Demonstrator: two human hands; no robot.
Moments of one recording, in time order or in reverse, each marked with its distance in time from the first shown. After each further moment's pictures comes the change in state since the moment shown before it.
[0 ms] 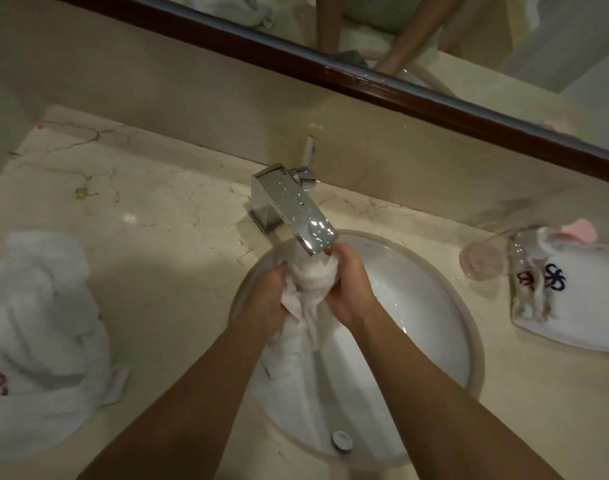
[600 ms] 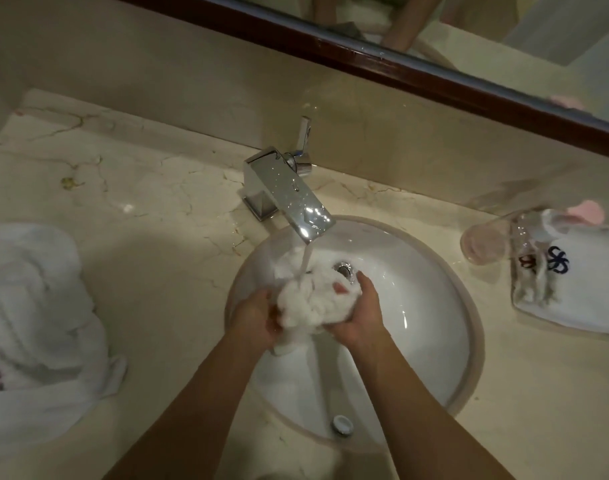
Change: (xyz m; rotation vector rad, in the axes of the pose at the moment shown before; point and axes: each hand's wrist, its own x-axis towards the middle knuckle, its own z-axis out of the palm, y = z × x) left_hand -0.006 -0.038 -0.032 -0.147 0.115 -0.155; right_hand -0.009 0.045 -0.048 0.403 0.173 0.247
